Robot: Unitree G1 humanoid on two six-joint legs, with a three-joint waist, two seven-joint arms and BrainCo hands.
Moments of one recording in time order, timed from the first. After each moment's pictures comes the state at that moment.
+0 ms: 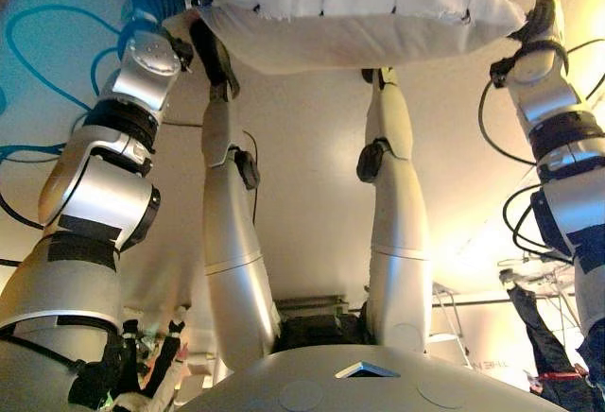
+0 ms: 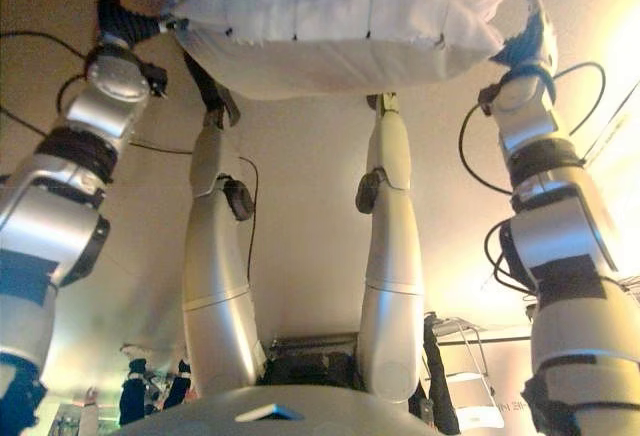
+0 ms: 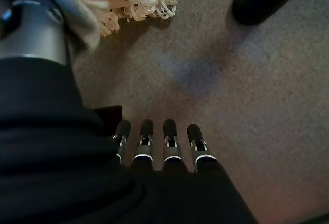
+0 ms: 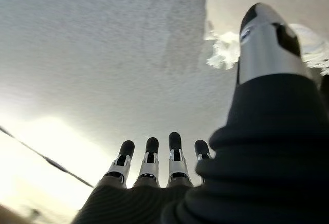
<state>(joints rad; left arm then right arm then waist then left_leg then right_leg) -1.20 0.60 -0.63 1.13 -0.25 -0.03 0.39 -1.19 -0.65 0.53 1.15 0.11 0.06 -0.36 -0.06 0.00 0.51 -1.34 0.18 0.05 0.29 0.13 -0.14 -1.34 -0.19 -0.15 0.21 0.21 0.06</state>
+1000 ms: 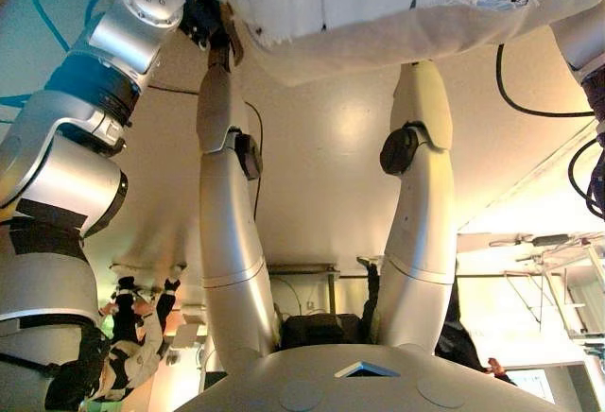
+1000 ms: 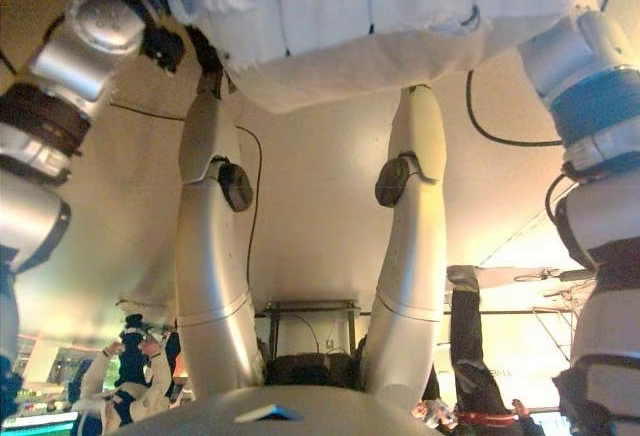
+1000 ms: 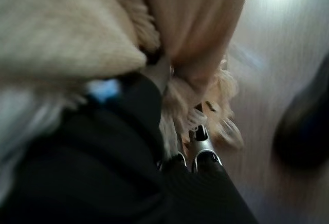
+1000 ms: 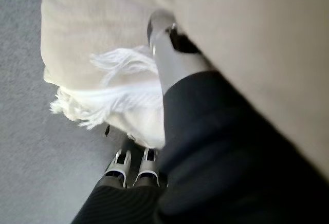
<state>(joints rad) -1.26 0.71 -0.85 0.85 -0.53 -0.07 -0.35 -1.34 -0.84 0.77 0.72 -0.09 -0.17 -0.14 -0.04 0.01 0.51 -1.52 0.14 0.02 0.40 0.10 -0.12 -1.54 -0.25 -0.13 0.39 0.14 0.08</state>
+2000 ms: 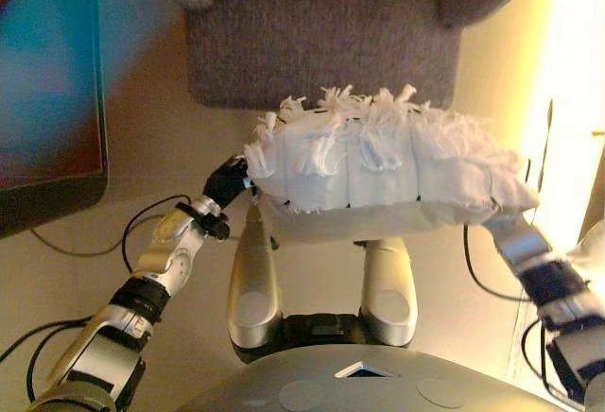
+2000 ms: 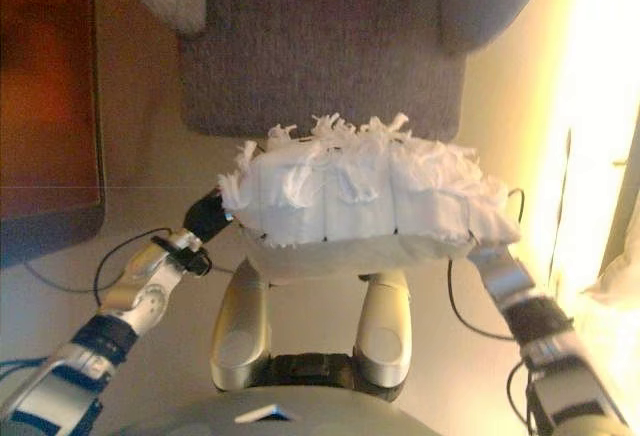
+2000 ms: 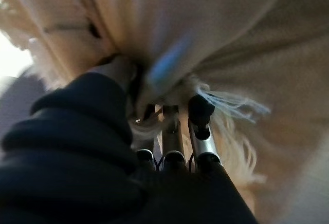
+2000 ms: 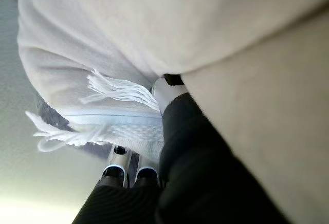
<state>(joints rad) -0.09 0.57 -0.36 0.29 -0.89 -0.32 -0.47 -0.06 -0.61 0.24 0.18 -0.01 -0.23 -0.18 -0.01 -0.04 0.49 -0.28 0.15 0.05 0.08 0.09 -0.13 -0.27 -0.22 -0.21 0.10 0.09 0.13</state>
